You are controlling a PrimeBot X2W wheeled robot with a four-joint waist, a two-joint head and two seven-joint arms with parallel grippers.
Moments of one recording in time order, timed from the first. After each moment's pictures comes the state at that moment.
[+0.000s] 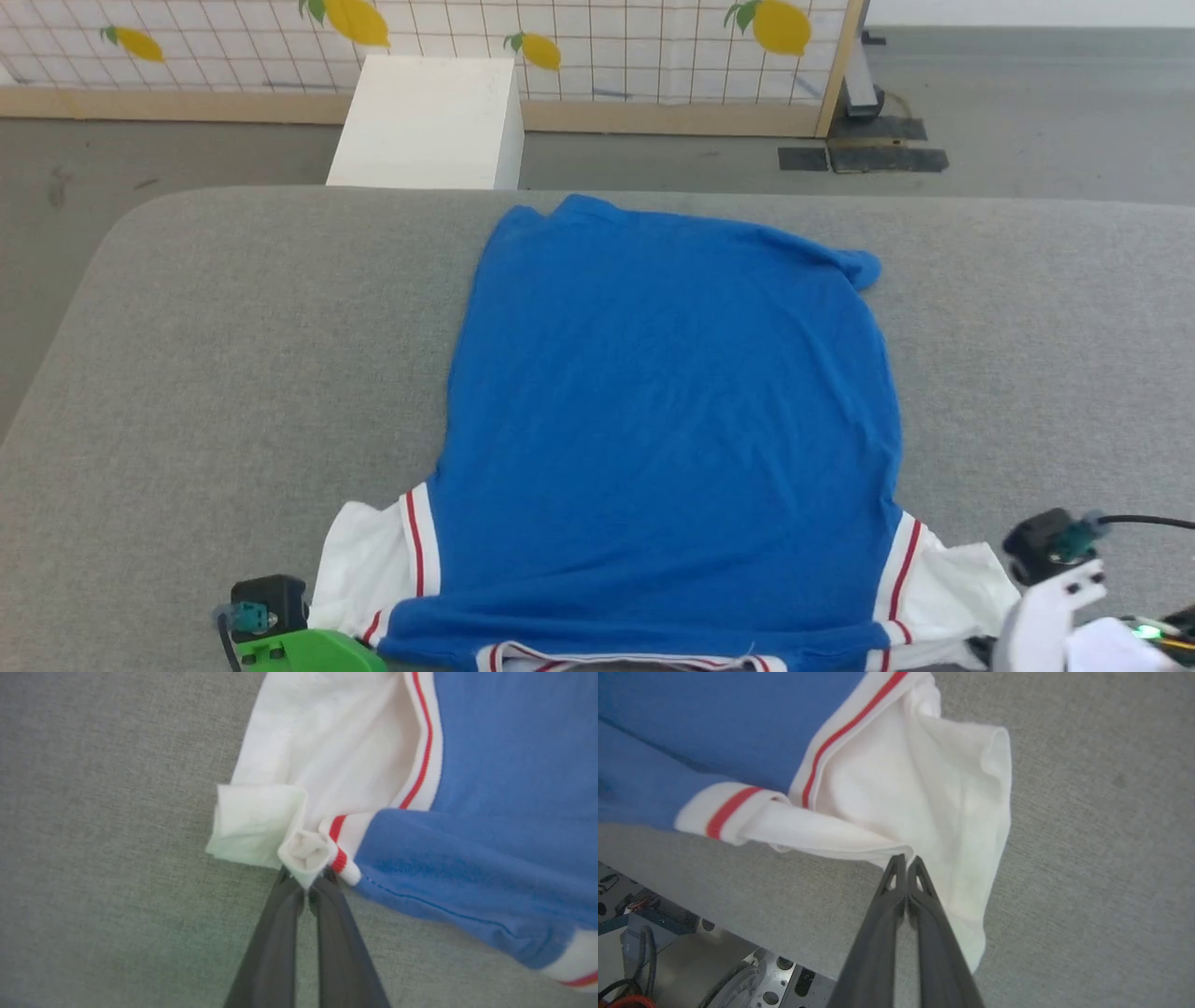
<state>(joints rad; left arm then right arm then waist) 0.10 0.39 -0.37 0.05 -0.67 0.35 0.32 0.10 -0.47 0.16 -0.07 0.45 0.13 0.86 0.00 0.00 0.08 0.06</state>
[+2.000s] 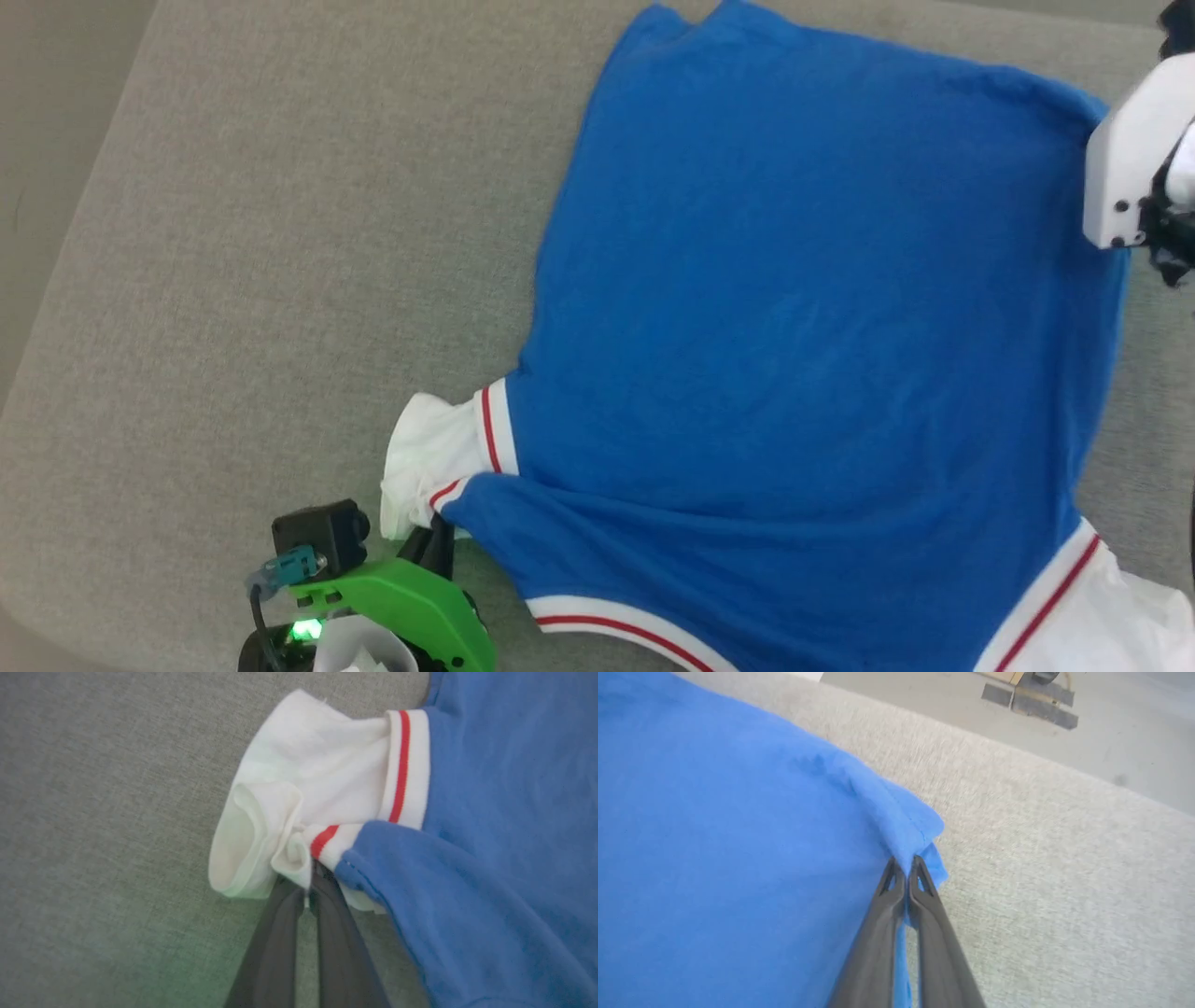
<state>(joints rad) 0.04 0.27 -0.41 -0.17 -0.63 0.39 0.16 -0.88 -0.35 0.03 0.57 0.19 0.13 0.74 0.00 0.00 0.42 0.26</state>
